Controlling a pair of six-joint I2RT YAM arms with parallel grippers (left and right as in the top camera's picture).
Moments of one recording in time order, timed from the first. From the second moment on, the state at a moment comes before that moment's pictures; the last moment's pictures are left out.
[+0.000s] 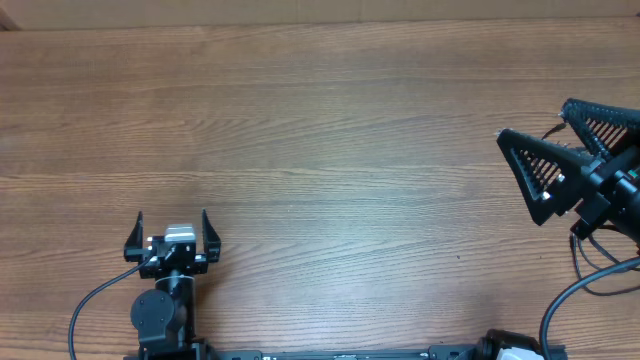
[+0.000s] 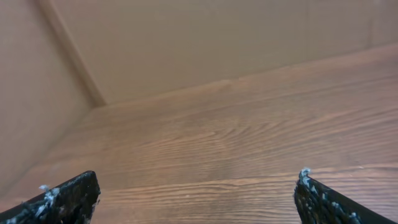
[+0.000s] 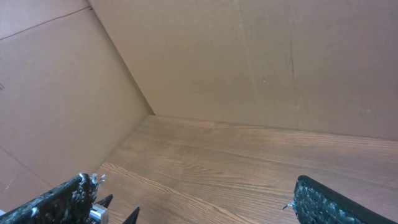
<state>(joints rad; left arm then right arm) 0.13 0.01 0.01 -0.08 -0.04 0.27 -0.21 1.04 1.90 -1.12 -0.82 0.15</state>
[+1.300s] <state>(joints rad) 0.10 0.01 0.01 -0.08 -0.04 0.18 -0.21 1.04 1.90 -1.12 -0.82 0.15</state>
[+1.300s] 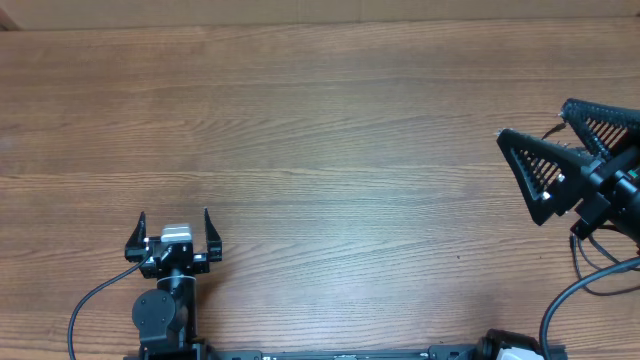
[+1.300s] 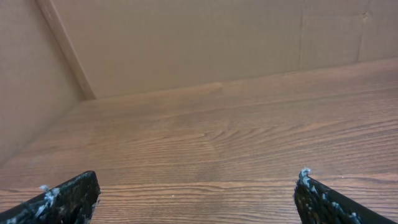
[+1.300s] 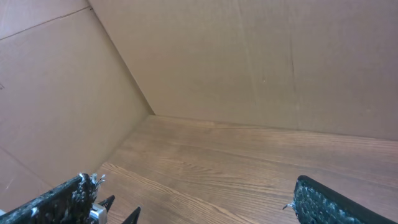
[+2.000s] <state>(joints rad) 0.10 0.01 0.01 -0.08 -0.04 0.18 -0.21 1.04 1.90 -1.16 -0.76 0.15</state>
